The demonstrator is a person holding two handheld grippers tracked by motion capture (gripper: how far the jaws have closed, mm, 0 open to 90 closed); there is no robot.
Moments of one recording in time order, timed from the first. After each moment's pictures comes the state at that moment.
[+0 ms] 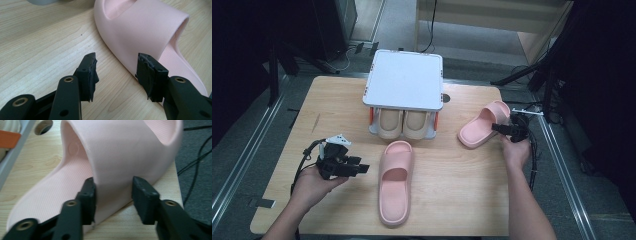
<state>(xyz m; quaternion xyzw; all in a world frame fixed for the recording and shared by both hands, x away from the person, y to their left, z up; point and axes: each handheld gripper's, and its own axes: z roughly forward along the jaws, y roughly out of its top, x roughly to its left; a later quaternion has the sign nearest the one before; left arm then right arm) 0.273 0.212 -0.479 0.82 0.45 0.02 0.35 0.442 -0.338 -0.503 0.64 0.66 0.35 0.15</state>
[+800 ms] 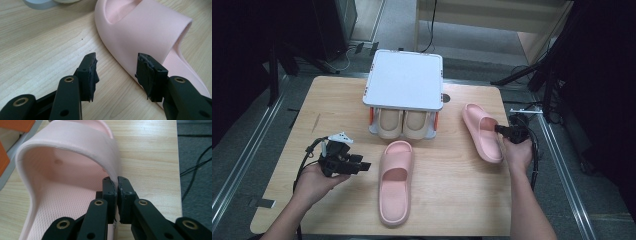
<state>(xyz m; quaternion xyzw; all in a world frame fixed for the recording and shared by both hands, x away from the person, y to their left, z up) 0.281 0.208 -0.480 0.82 0.45 0.02 0.35 0.427 -0.327 -0.485 0.60 0.71 0.32 0.16</state>
